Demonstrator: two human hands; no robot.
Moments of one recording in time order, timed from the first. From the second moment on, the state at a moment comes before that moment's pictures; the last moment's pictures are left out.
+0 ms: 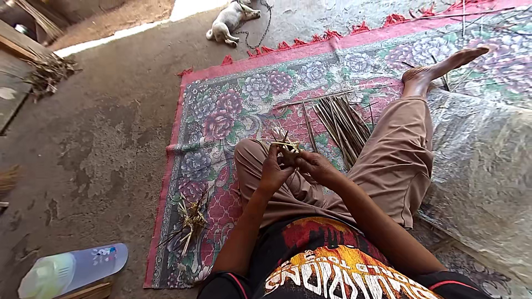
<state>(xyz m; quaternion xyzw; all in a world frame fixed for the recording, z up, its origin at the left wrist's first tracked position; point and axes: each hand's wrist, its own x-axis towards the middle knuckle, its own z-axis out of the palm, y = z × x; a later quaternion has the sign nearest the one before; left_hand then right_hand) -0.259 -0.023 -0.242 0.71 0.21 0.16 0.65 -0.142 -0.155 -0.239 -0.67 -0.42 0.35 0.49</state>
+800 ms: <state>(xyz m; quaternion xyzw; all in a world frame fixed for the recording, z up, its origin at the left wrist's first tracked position) -0.277 0.003 -0.242 0.49 0.00 0.20 0.85 -0.100 -0.184 -0.229 -0.58 -0.54 0.25 0.56</state>
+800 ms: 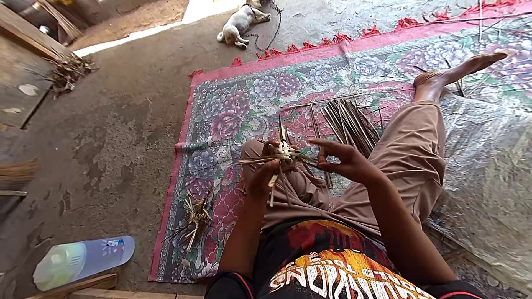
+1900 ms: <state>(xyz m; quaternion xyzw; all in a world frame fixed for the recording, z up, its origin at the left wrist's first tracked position) -0.275 -0.002 -0.248 0.58 0.06 0.16 0.80 -0.145 -0.168 -0.243 -0.44 -0.33 0.49 0.67</state>
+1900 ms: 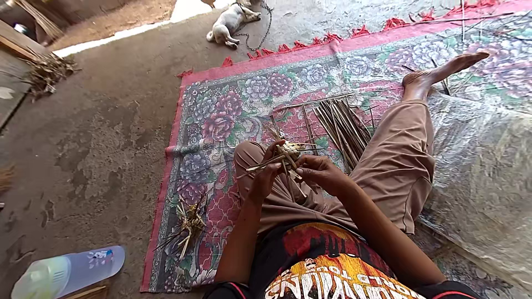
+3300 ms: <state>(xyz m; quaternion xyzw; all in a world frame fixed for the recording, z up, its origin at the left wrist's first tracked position) -0.271 -0.015 -0.227 0.76 0.08 0.12 0.63 -0.143 -0.162 -0.235 -0.66 -0.41 0.36 0.52</state>
